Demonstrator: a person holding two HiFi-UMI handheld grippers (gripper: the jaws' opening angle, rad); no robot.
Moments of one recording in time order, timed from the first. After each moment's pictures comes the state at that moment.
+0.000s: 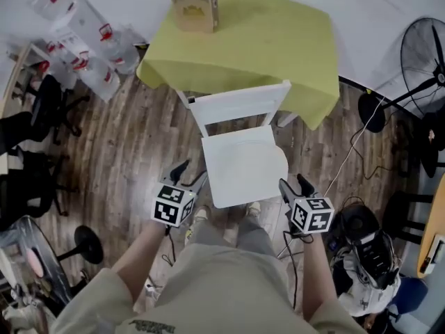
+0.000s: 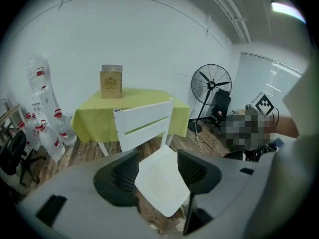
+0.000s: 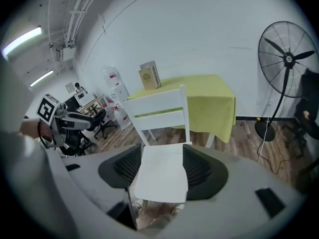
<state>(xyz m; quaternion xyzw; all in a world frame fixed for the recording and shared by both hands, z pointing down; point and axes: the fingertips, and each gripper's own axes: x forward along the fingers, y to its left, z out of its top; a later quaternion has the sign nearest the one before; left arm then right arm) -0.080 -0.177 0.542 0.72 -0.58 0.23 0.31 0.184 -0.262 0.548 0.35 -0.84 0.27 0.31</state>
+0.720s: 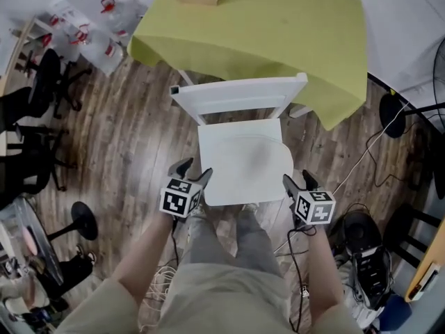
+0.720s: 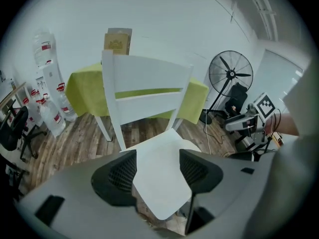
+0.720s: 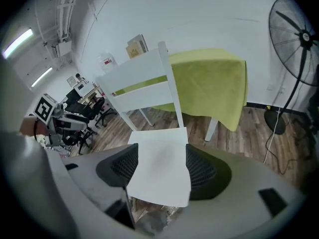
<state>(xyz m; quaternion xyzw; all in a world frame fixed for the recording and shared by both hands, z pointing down) -0.055 -0.224 0.690 0.65 -0.59 0.25 0.41 0.208 -0.346 0.701 0.29 -0.82 0.31 0.38</state>
